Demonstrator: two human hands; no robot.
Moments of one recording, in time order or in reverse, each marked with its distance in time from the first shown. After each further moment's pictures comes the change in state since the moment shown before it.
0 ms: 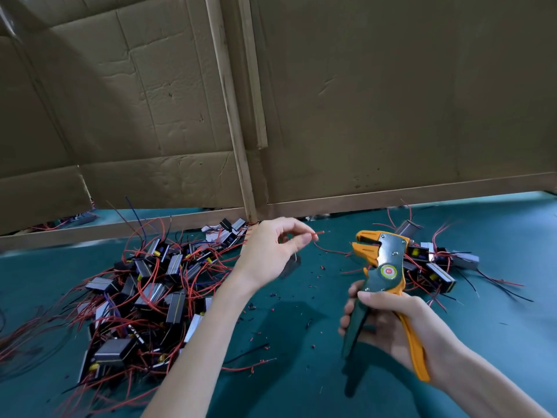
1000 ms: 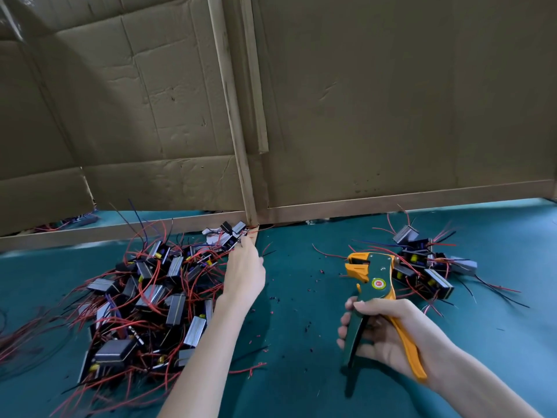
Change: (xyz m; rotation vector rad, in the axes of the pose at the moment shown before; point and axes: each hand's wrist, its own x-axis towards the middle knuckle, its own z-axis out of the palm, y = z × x) left_hand 0.007 -0.070 0.007 0.570 0.168 -0.399; right_hand 0.017 0.007 -0.016 0.083 0.082 0.188
